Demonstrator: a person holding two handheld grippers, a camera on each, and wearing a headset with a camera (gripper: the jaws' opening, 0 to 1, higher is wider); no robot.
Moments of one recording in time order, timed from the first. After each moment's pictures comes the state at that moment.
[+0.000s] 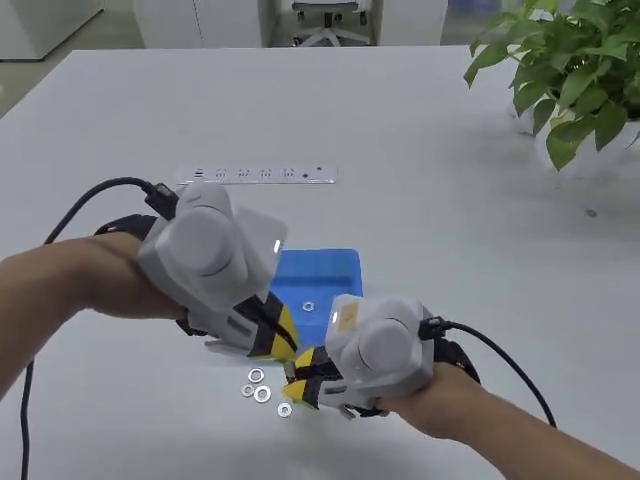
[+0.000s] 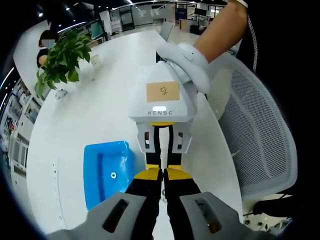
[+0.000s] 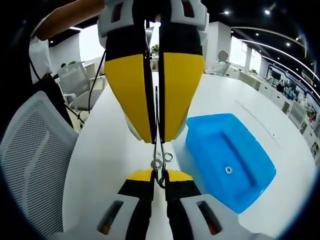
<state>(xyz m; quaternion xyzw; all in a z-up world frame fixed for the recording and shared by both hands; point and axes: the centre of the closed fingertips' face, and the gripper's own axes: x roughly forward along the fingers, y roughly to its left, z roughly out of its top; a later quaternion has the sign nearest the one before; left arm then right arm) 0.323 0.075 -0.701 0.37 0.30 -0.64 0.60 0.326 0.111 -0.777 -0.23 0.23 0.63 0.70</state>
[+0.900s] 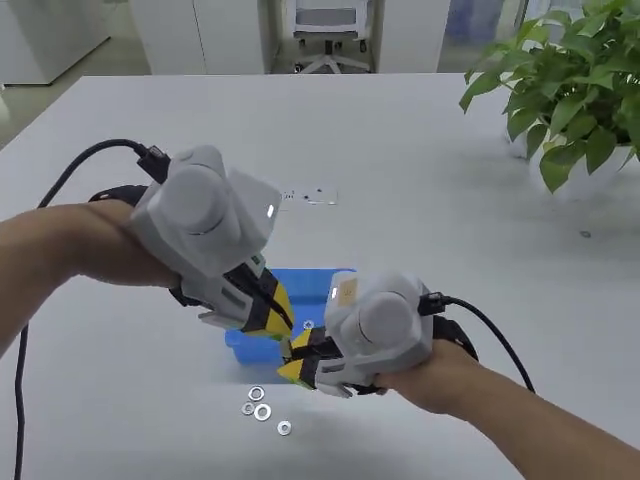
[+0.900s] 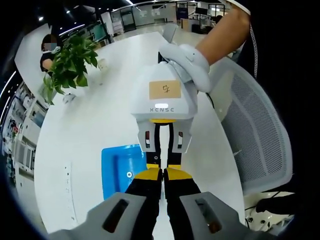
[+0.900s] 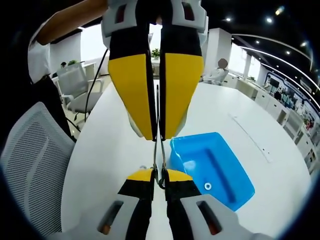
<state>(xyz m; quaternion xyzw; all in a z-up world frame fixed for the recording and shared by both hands) 0.344 0.079 -0.663 0.38 0.29 -0.63 0.61 0.354 0.117 -0.739 -0.24 0.20 0.63 0.71</state>
